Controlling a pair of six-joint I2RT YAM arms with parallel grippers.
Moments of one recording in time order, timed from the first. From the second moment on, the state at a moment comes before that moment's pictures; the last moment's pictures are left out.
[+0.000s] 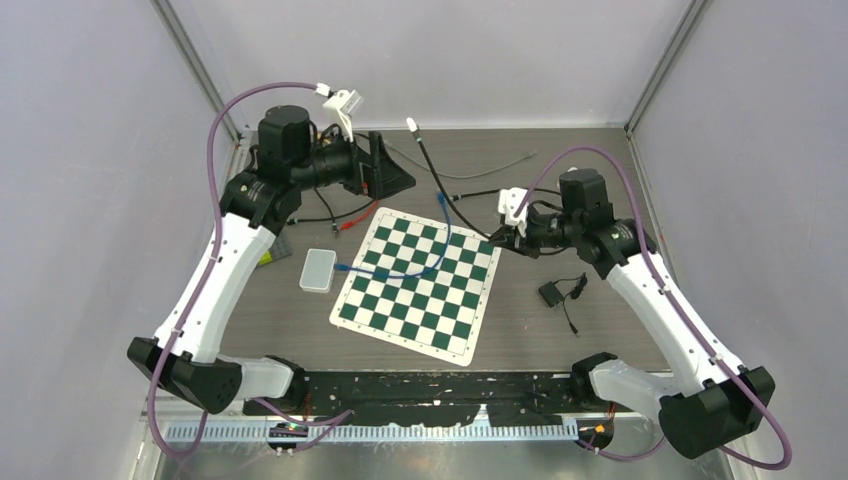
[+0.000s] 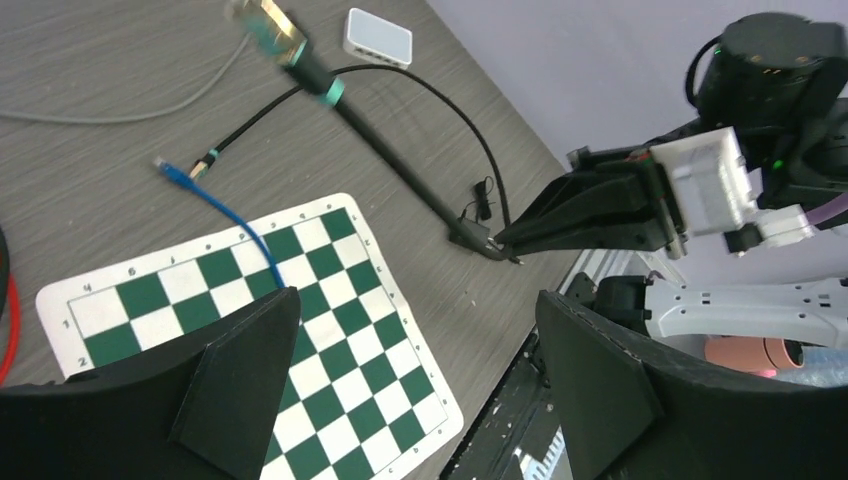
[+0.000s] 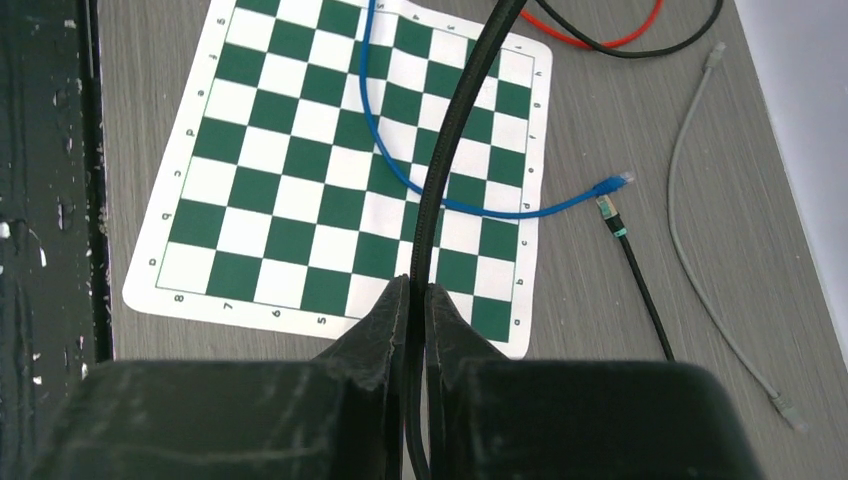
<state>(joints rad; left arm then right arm) -0.40 1.32 1.57 -0.60 0.59 -0.32 0.33 1.09 1.08 -0.64 -0.79 -0.79</state>
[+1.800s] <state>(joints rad) -0.15 1.41 1.55 -0.64 0.77 -0.69 0.74 0.93 0.92 -0.51 -0.02 -1.08</state>
